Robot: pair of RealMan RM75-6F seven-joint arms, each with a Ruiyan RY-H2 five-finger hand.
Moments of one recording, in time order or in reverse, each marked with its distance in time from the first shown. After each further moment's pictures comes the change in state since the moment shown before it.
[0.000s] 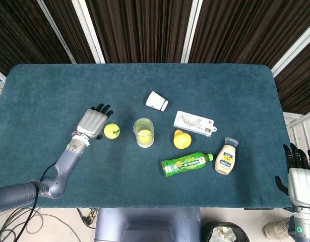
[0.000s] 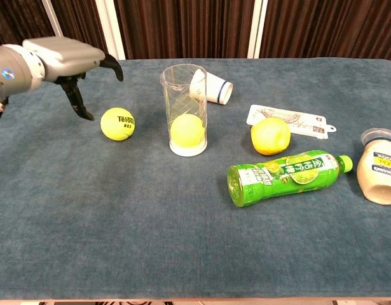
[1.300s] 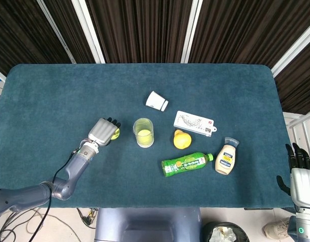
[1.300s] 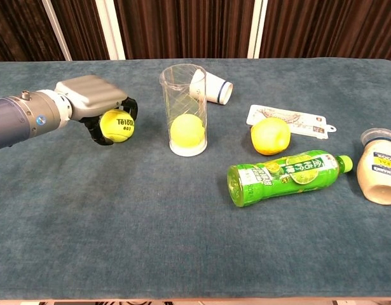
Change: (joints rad) left arm 0.007 -0.185 0.070 0.252 0.174 -0.039 -0.082; right arm -0.004 0.008 0.002 -0.003 -0.006 0.010 0.021
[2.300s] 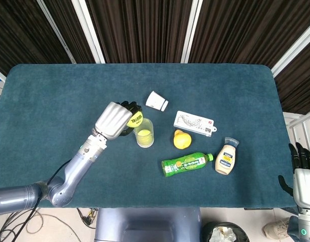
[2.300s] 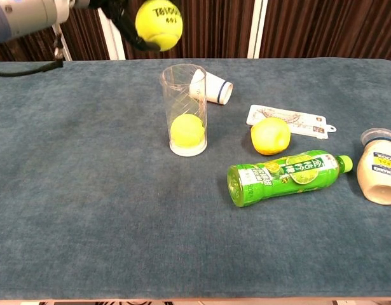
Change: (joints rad) left arm -0.035 0.262 -0.234 -0.552 0.029 0.188 0.049; right arm -0.011 0.014 0.005 -0.016 -0.009 0.021 0.020
